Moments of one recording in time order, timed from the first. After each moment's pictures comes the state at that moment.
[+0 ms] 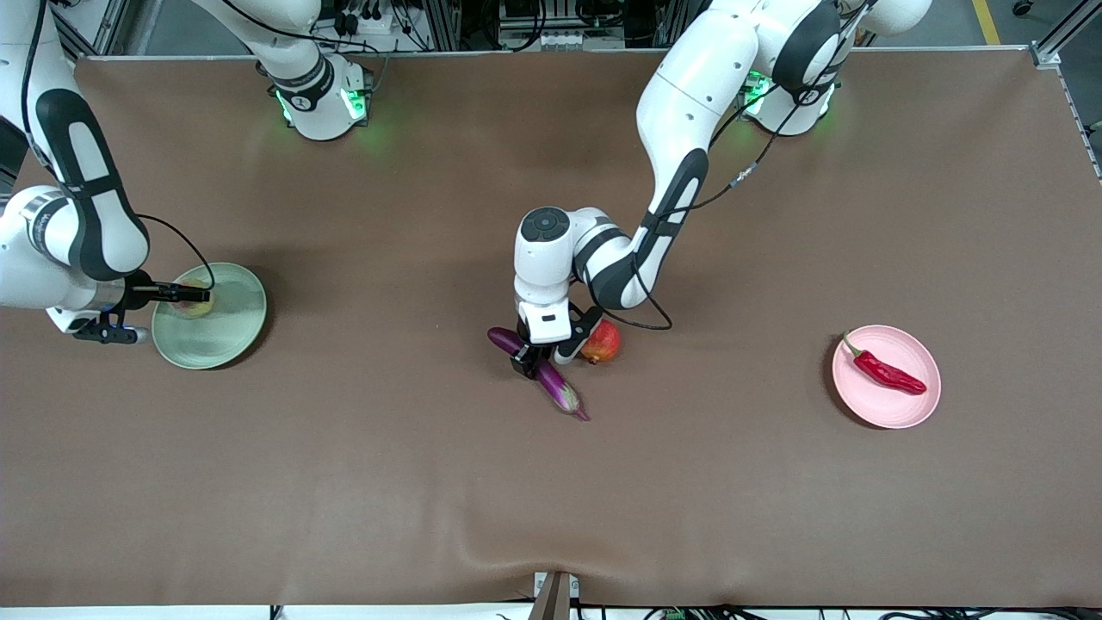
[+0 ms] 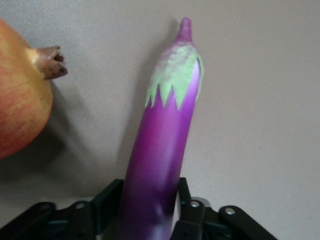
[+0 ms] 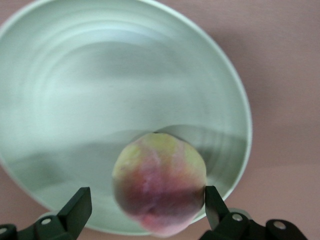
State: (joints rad) left arm -0.85 0.99 0.06 -1.31 0.29 2.60 -2.04; right arm -0.31 0.41 -0.07 -2.04 0.04 2.10 -0.32
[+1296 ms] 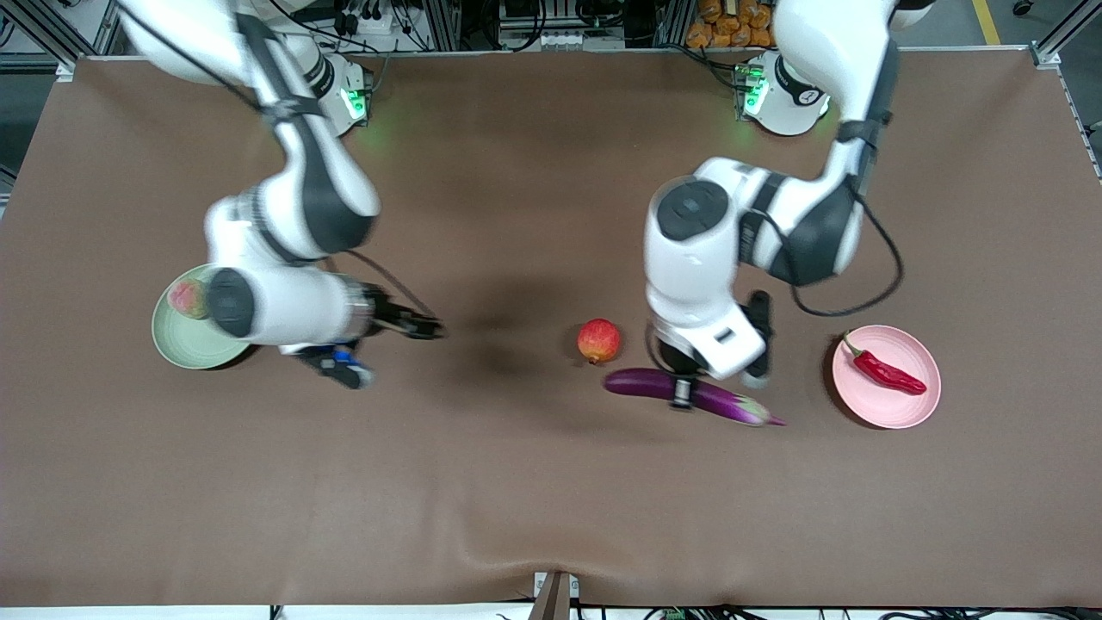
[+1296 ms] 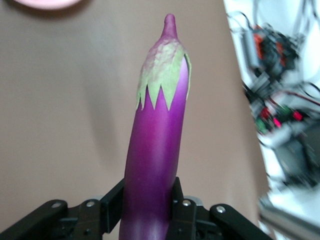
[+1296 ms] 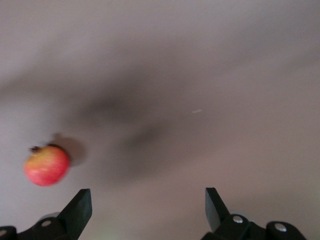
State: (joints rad) left arm -0.57 0.60 0.10 -1.31 0.26 2.04 -1.95; right arm 0.46 0.54 -0.05 -1.47 0.41 1.84 0.80
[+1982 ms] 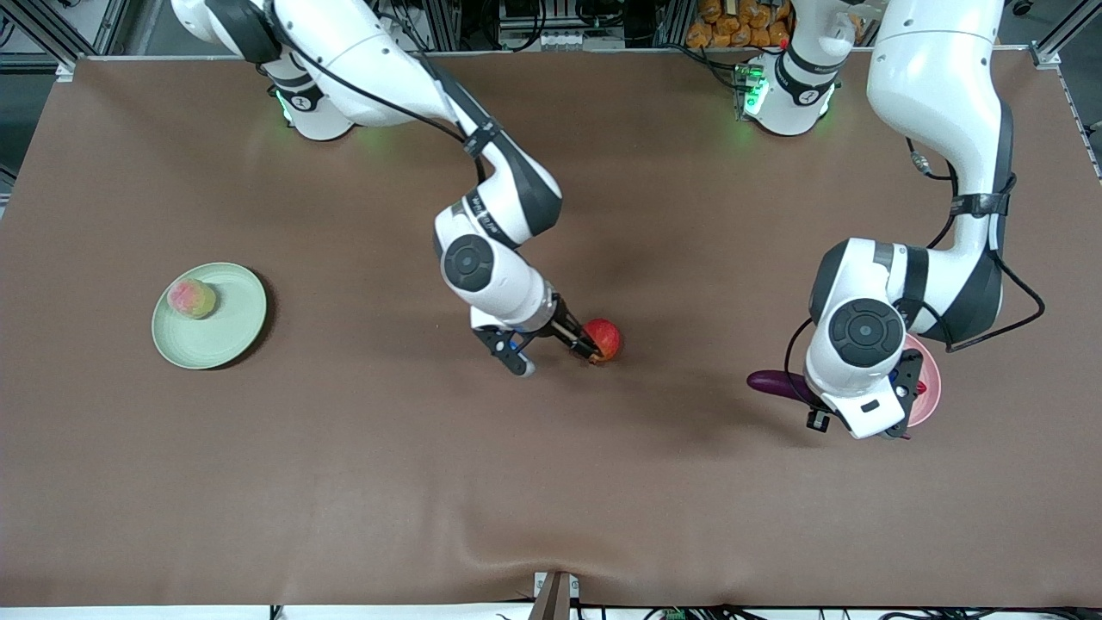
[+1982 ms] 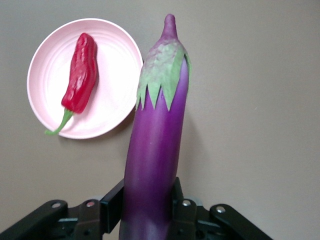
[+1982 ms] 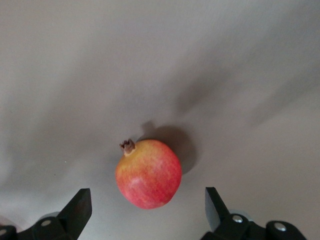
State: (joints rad) left arm -0.31 0.59 0.09 -1.53 0.25 2.06 -1.45; right arm 0.74 0.82 -0.04 -1.31 0.46 2.31 1.23
